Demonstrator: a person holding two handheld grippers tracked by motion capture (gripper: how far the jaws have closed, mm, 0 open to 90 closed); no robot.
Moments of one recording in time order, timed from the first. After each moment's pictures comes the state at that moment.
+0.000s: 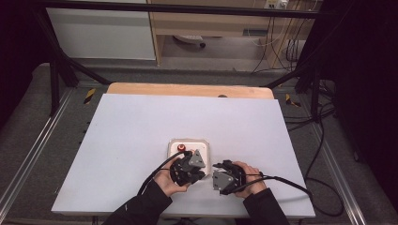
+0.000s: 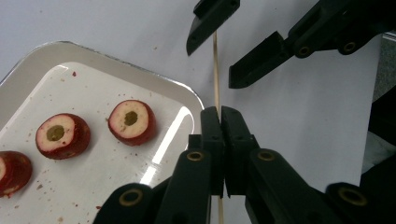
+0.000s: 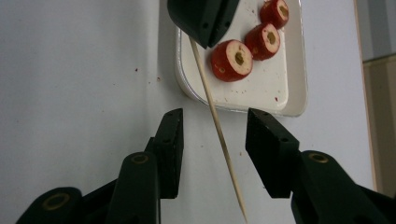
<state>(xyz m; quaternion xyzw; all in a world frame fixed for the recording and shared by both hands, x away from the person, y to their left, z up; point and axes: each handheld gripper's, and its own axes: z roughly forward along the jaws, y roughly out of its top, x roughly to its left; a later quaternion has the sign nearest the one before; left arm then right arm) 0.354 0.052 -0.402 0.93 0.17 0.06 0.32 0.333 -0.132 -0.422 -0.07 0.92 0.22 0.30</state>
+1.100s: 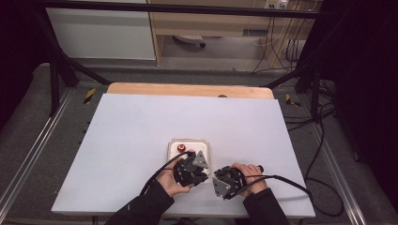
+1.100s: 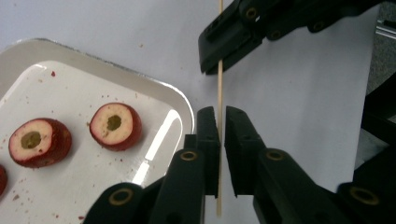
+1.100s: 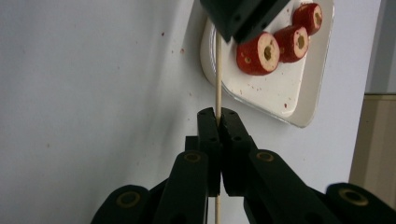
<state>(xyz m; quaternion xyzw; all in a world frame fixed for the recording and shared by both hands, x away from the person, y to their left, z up) 0.356 0.045 -0.405 0.94 0.17 0.04 0.31 0.334 -0.134 -0.427 -0.18 0.92 0.15 0.32</state>
